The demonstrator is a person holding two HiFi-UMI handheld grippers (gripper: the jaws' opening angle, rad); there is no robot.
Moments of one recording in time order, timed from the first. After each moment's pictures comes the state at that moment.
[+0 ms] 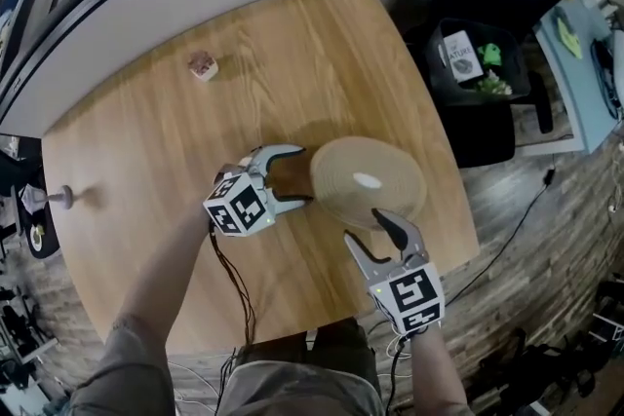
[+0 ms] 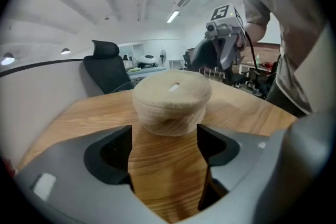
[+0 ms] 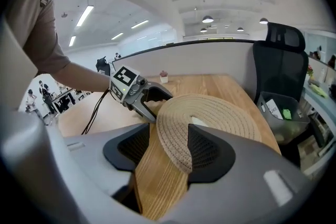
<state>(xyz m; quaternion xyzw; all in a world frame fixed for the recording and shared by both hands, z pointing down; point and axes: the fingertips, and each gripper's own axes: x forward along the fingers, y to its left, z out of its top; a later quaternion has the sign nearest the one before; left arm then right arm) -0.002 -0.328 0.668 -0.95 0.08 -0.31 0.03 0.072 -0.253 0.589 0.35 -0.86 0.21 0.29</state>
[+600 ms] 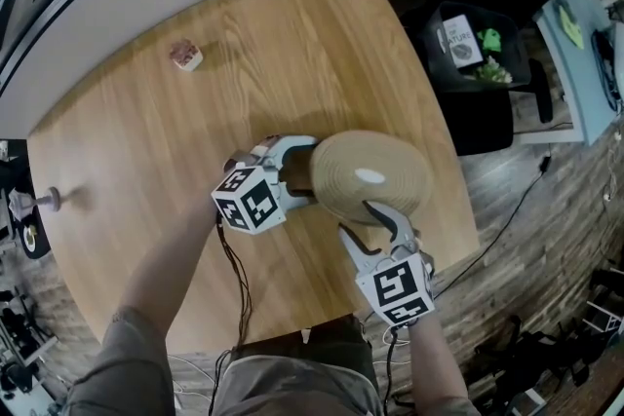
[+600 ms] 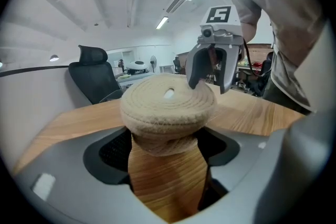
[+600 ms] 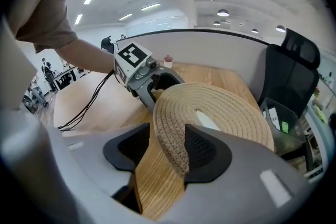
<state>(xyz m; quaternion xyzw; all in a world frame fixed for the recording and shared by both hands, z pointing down) 0.043 -0.327 0.673 -0.96 0.02 -0.28 0.06 0.069 -0.260 0.626 0.33 -0.85 0.16 0.37</state>
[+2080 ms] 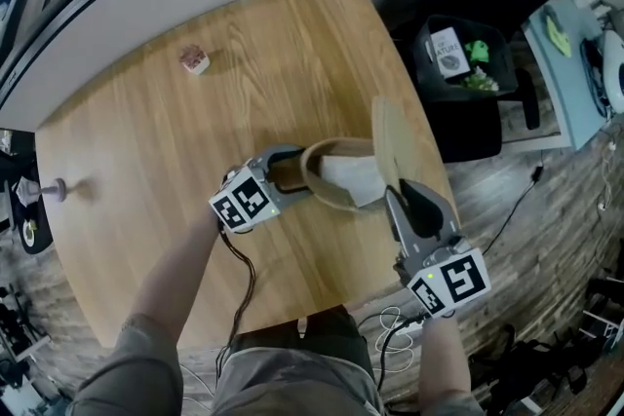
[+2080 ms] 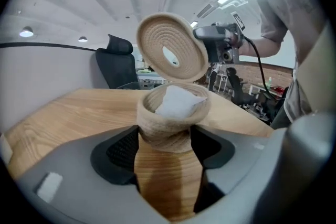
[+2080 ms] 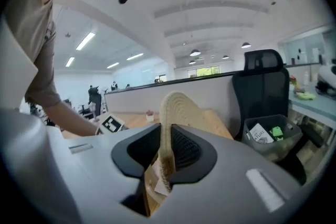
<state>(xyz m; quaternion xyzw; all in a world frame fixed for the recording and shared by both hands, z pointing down) 0.028 -0.325 0.661 -0.96 0.13 -0.26 -0.06 0.136 -0.301 0.494 0.43 -0.88 0.15 0.11</state>
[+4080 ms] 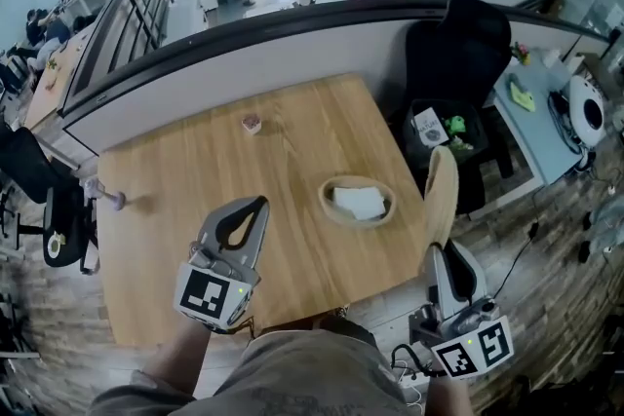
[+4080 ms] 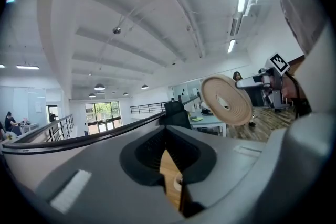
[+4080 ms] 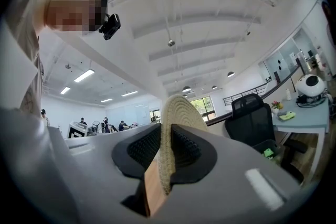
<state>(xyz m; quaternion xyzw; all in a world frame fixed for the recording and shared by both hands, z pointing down) -0.076 -0.183 0.279 -0.87 0.49 -0.09 0.06 0.173 -0.124 0.236 0.49 -0.86 0.09 -0.09</state>
